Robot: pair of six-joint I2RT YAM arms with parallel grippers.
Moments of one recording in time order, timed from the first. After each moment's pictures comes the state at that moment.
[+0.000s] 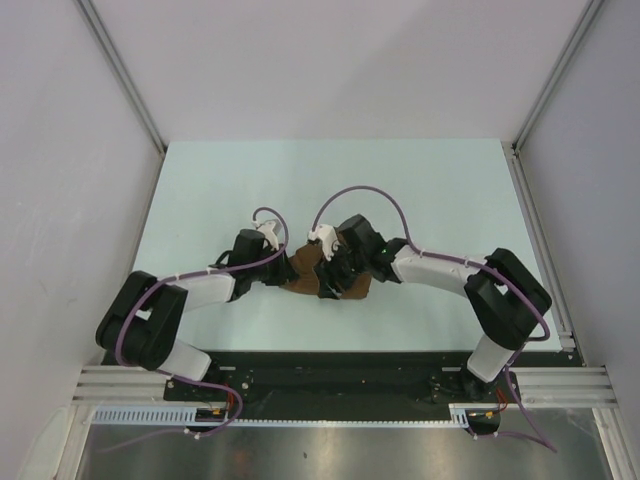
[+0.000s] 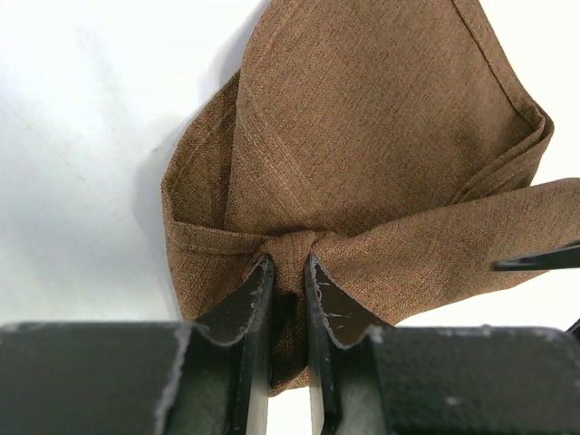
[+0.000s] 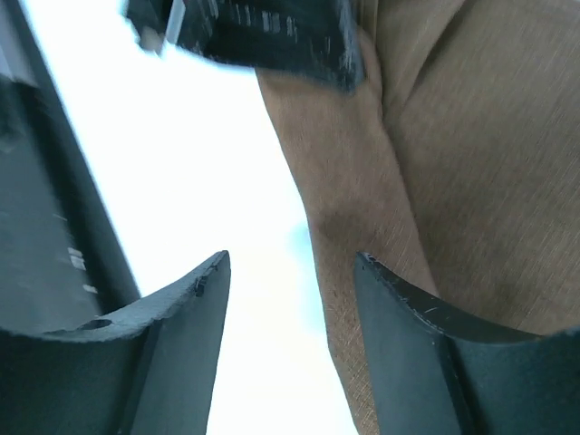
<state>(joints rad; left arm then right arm) -0.41 1.47 0.52 0.21 0.29 -0.47 0.78 1.68 1.04 -0.14 -0.48 -0.03</state>
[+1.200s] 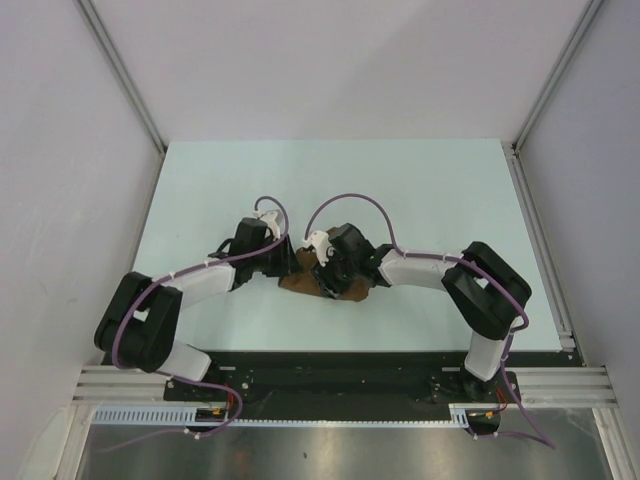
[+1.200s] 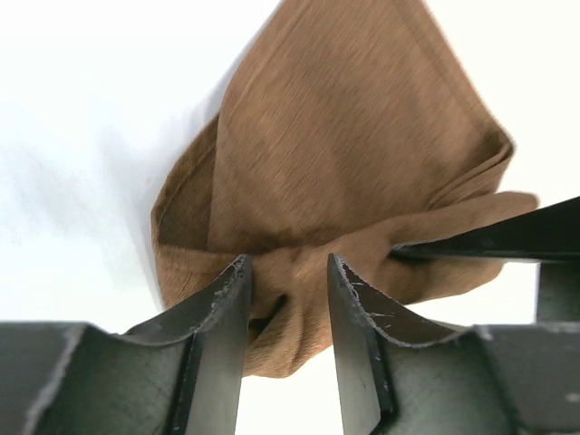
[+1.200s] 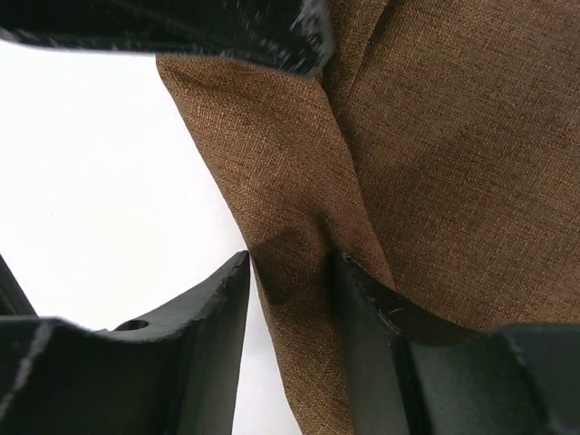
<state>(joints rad) -0.41 1.46 0.64 0.04 0.28 -0.46 0.85 1.80 1.02 -0.09 -0.28 -0.07</state>
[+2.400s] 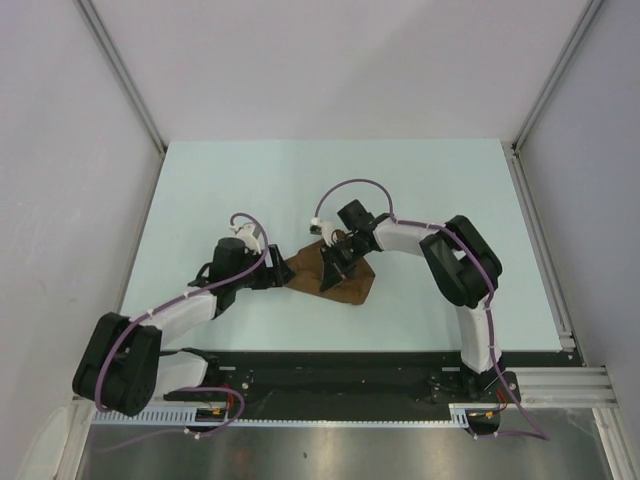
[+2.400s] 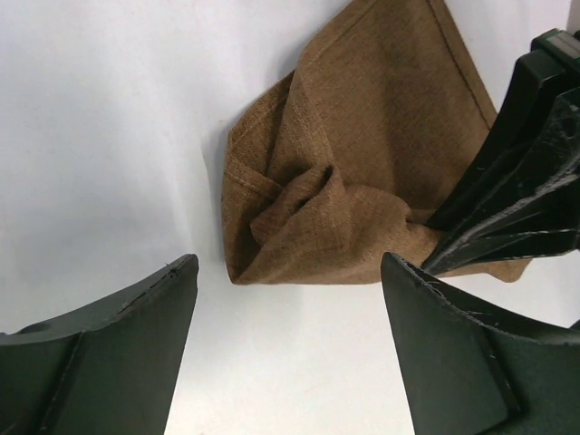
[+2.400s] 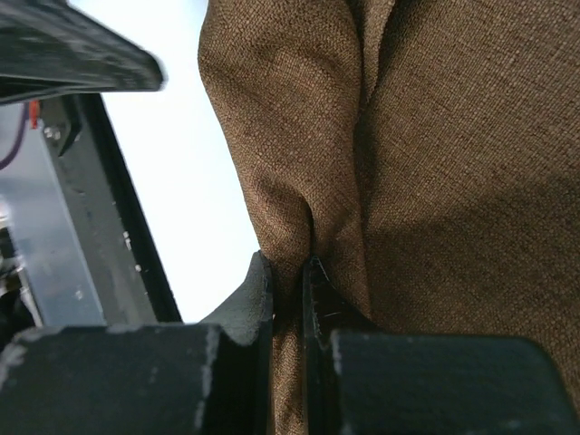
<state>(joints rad) -0.33 1.19 0.40 0.14 0.25 -0.47 0.67 2.05 1.30 -0.38 -0.80 -0.04</state>
